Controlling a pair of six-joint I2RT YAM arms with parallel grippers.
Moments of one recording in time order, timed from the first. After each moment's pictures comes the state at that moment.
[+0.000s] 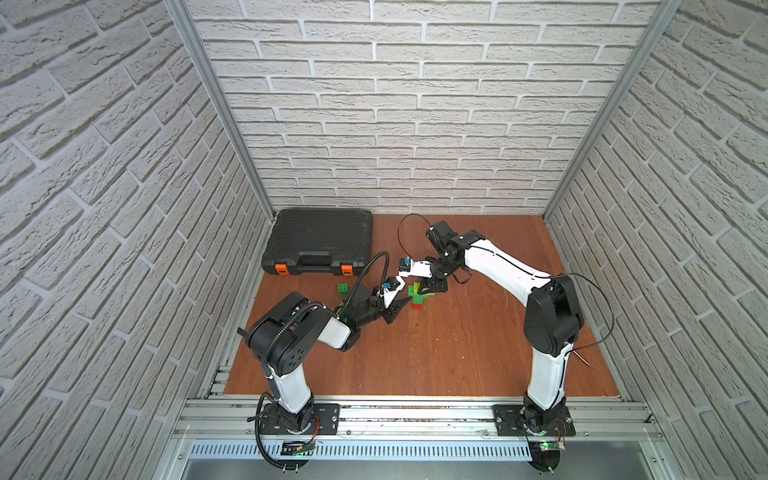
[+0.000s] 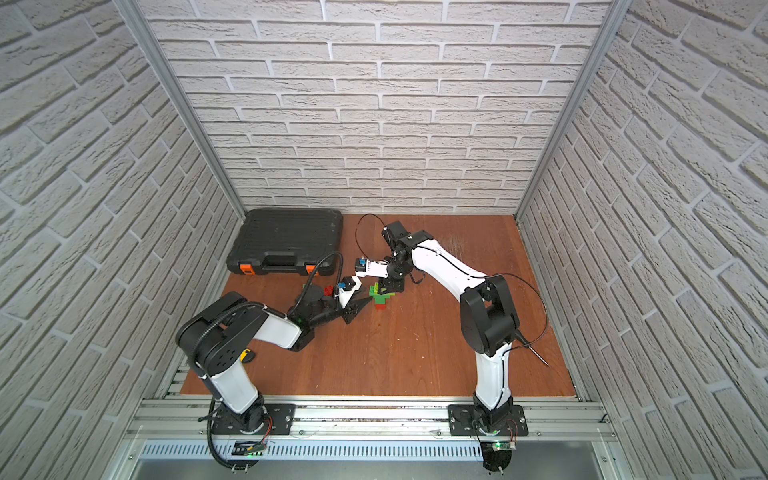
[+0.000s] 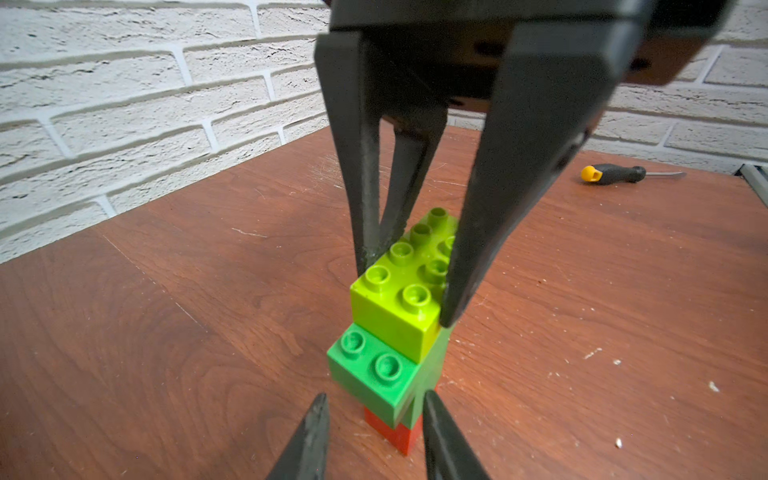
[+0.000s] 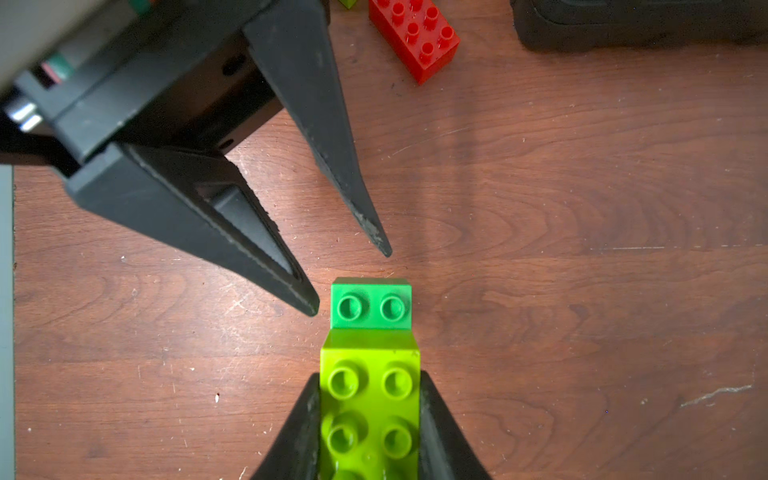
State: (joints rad) left arm -0.60 1.75 0.47 1.04 0.41 0.15; right arm 0.49 1.95 1.66 -1.02 -0.34 -0.94
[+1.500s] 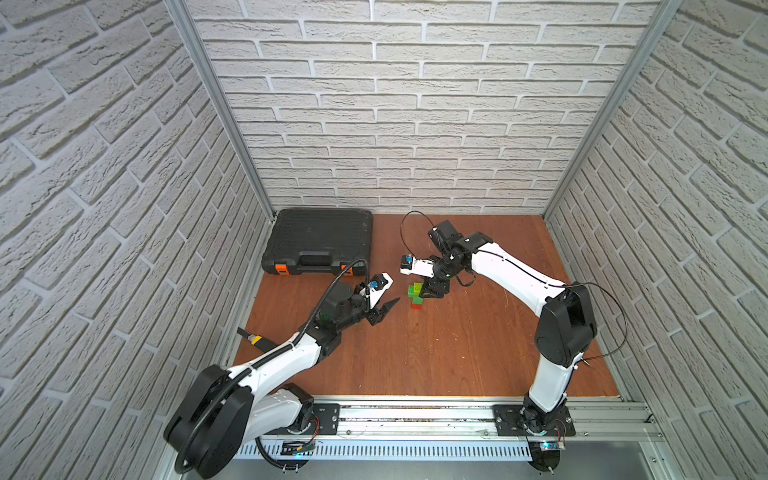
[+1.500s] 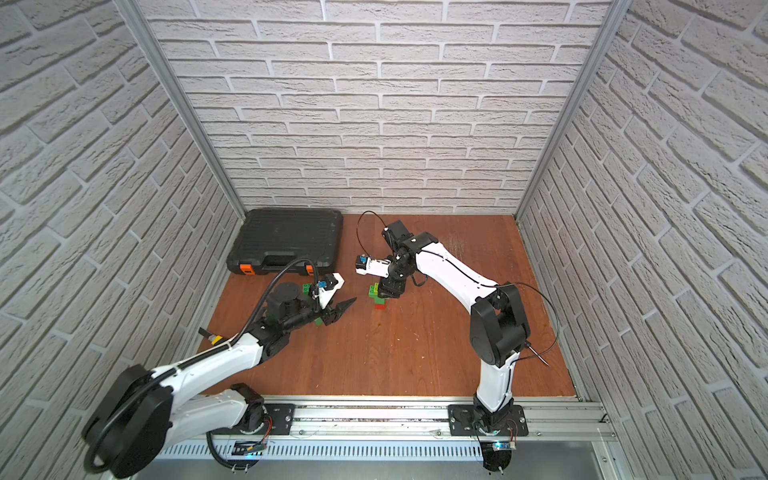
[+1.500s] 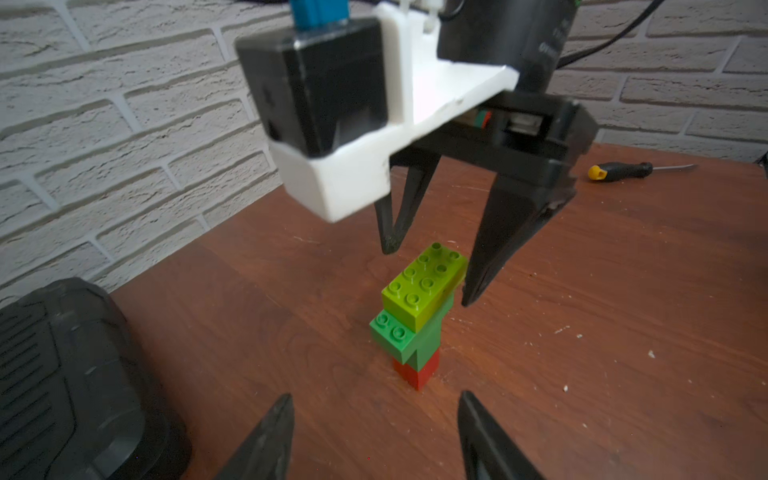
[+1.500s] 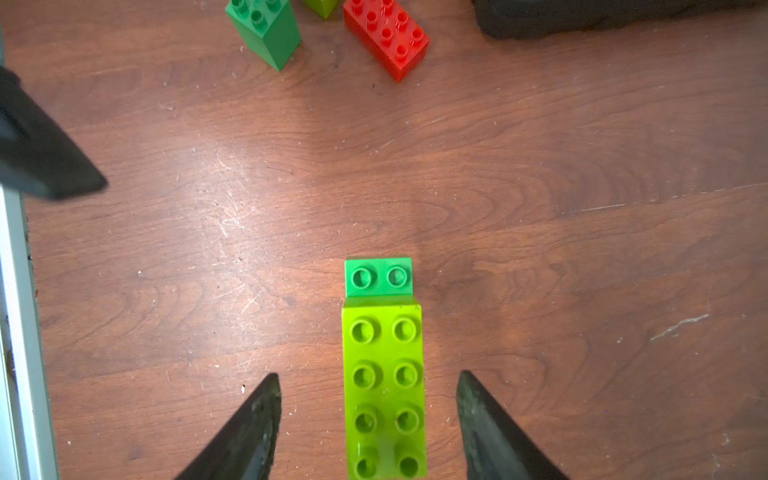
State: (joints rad) left arm -0.55 1.09 0.48 0.30 0.29 0.25; right arm 0.51 1.83 1.60 -1.00 -0.29 -0.80
